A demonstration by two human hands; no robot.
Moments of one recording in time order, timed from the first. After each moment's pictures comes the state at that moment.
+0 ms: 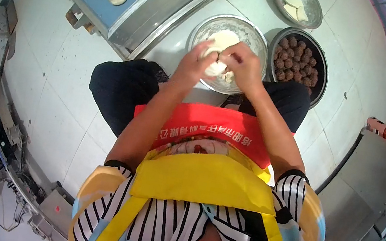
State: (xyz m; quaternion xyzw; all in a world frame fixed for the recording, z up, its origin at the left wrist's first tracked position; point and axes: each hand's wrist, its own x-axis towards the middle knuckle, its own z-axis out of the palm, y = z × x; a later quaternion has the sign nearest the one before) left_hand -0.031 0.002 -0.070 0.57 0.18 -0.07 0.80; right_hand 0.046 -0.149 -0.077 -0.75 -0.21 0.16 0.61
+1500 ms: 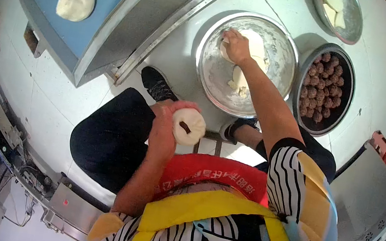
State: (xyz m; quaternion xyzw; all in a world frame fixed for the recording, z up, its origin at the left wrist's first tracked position) left_hand -0.042 0.061 -0.150 0.42 0.38 -0.07 0.82; right_hand 0.190 -0.072 -0.406 -0.92 -0.29 0.16 0.18
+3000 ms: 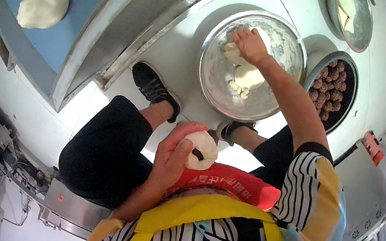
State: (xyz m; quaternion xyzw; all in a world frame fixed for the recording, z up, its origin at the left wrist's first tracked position) left_hand -0.045 0.069 -0.158 0.47 0.33 -0.13 0.81; right_hand 0.226 -0.085 -0.395 -0.80 -0.56 0.22 -0.08
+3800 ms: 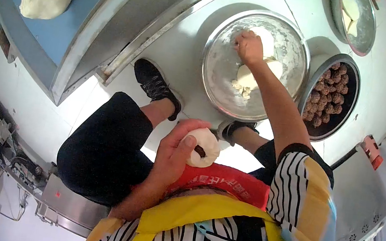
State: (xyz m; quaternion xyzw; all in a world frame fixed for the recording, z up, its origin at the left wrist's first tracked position) left_hand -0.044 0.068 -0.157 0.48 0.35 -0.14 0.79; right_hand 0.202 -0.086 -0.436 -0.89 -0.42 0.18 0.02
